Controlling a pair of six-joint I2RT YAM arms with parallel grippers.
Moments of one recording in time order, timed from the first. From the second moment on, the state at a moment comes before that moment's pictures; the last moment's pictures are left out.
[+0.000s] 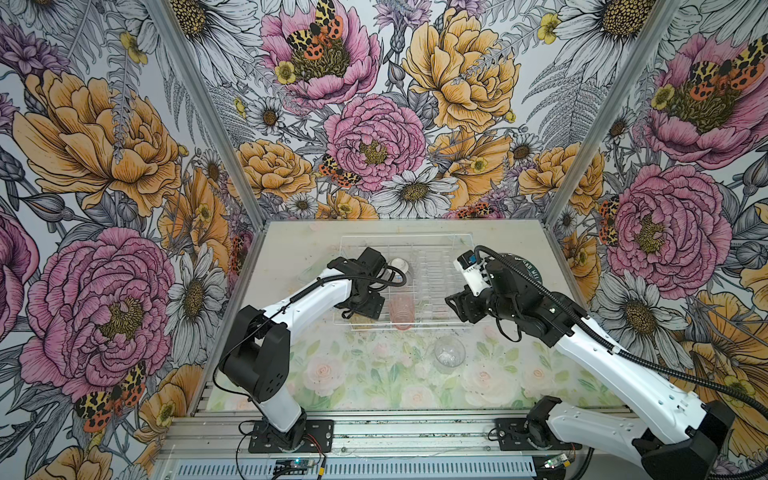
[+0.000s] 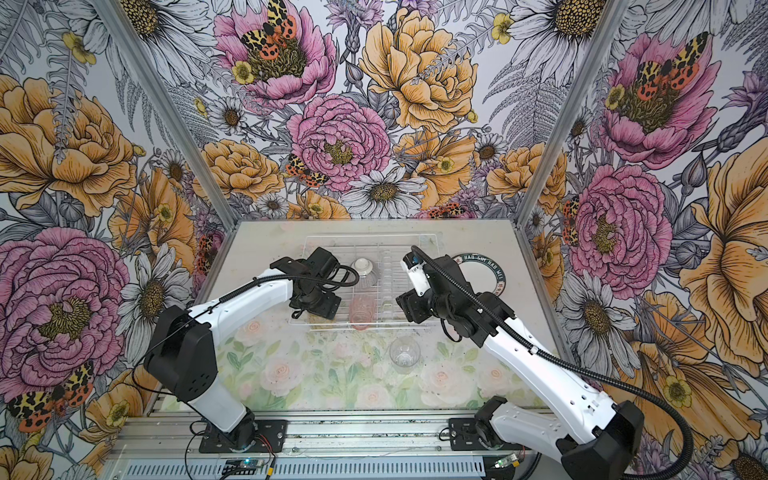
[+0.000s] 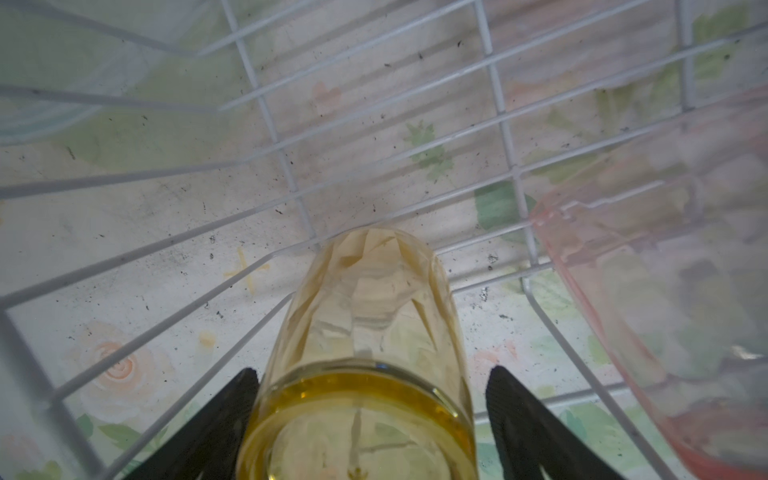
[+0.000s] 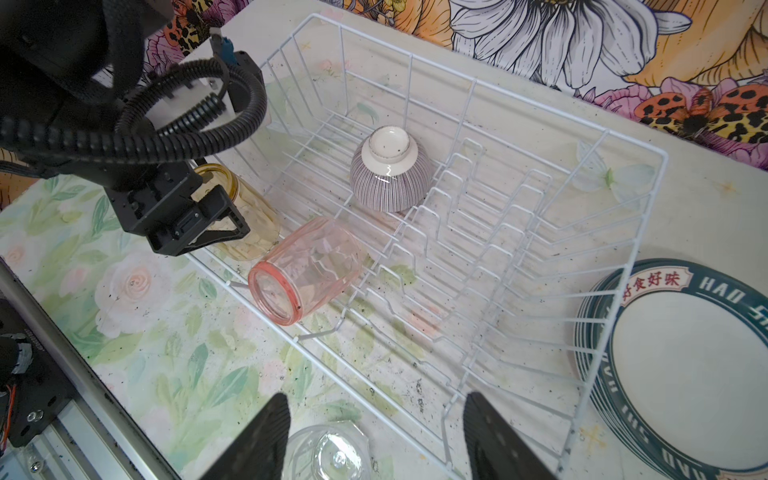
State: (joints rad) left arm -0.55 1.67 1.29 -0.98 -0.14 -0.23; right arm 0.61 1.09 1.09 -0.72 -0.06 0.05
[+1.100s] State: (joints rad) left arm -0.43 1.63 1.29 -0.93 0.07 -0.16; right arm 0.57 1.15 1.05 -0.59 -0.20 0.08
